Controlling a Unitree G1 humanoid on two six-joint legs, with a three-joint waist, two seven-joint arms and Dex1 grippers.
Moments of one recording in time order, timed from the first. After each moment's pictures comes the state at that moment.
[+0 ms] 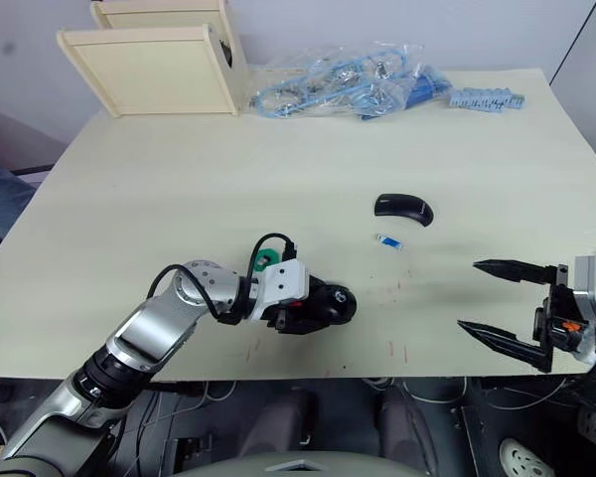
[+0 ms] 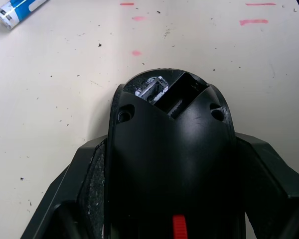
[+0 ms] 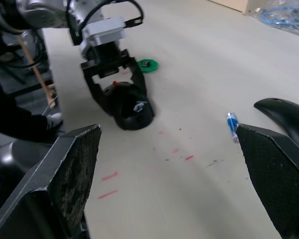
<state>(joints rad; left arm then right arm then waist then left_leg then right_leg) -0.39 0.67 -0.45 -0.32 -0.09 0.51 -1.04 0.28 -0.85 -0.51 -0.47 0.79 0.35 1.18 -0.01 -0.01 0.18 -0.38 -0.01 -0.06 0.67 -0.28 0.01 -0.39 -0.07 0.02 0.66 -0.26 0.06</state>
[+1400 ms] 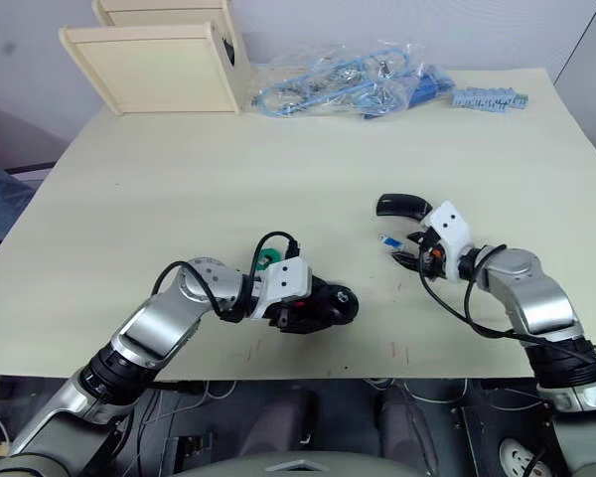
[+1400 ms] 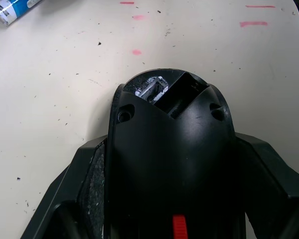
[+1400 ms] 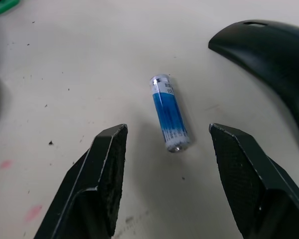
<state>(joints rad) -0.41 0.65 -0.44 -0.31 -0.08 0.54 -1.07 -0.37 -0.61 0.10 -0.04 0.32 0.59 0.75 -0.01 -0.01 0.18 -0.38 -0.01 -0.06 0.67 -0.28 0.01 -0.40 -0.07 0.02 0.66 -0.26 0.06</state>
